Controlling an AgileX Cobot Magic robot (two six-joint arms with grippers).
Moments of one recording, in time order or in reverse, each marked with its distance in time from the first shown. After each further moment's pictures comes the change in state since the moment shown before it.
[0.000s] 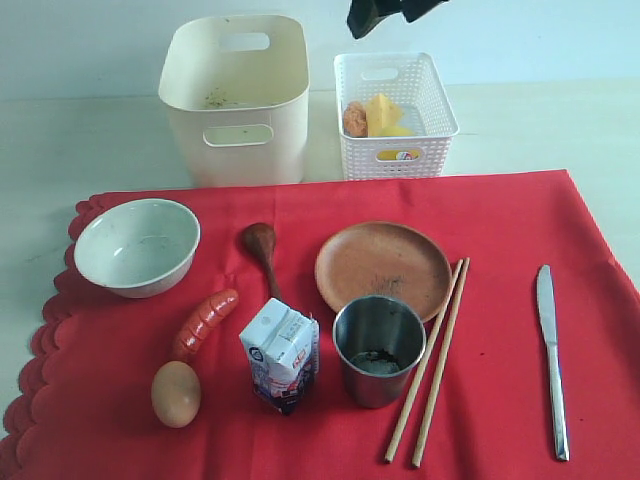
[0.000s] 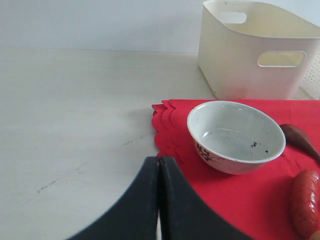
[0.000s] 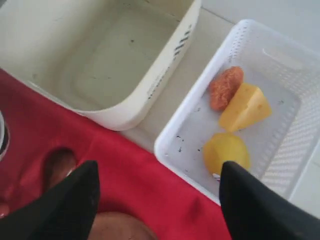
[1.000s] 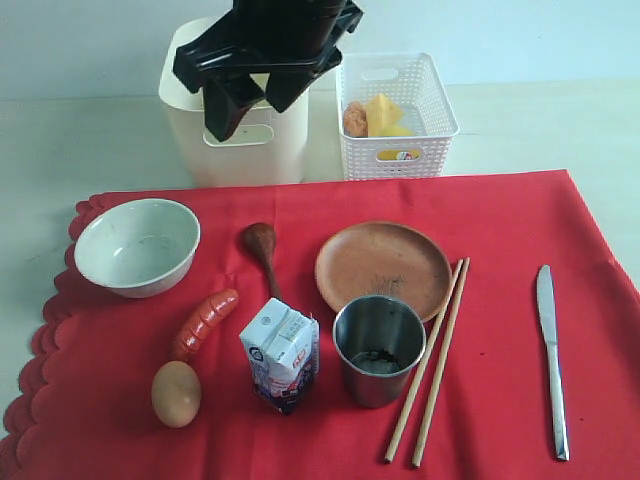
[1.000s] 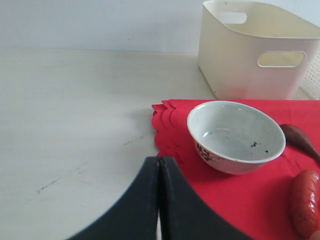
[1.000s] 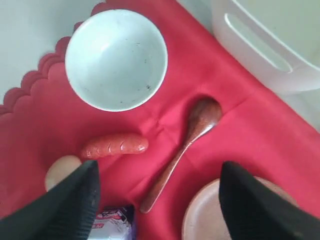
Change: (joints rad) left arm 0.000 0.000 0.000 0.000 0.000 0.000; right arm 0.328 -0.004 0.000 0.002 0.181 0.103
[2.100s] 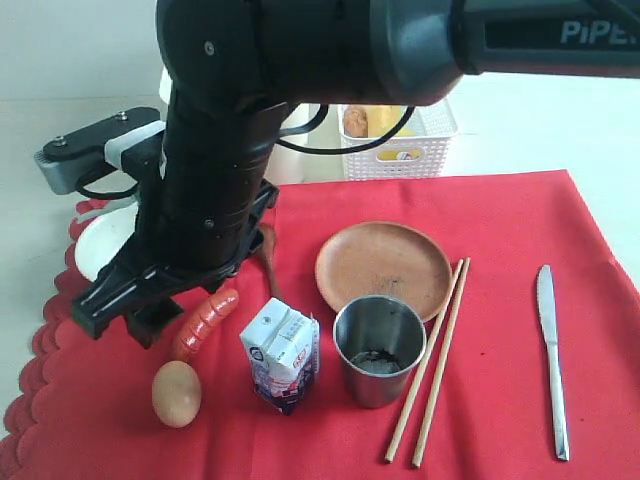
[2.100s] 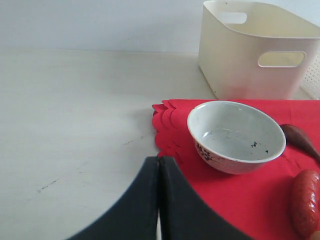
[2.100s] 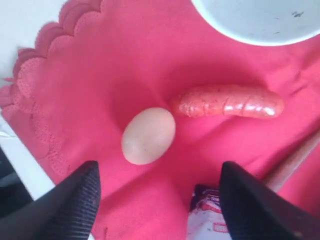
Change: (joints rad) left arm 0.000 0.000 0.000 0.000 0.000 0.000; right arm 0.276 -0.004 0.326 0.007 -0.198 0.087
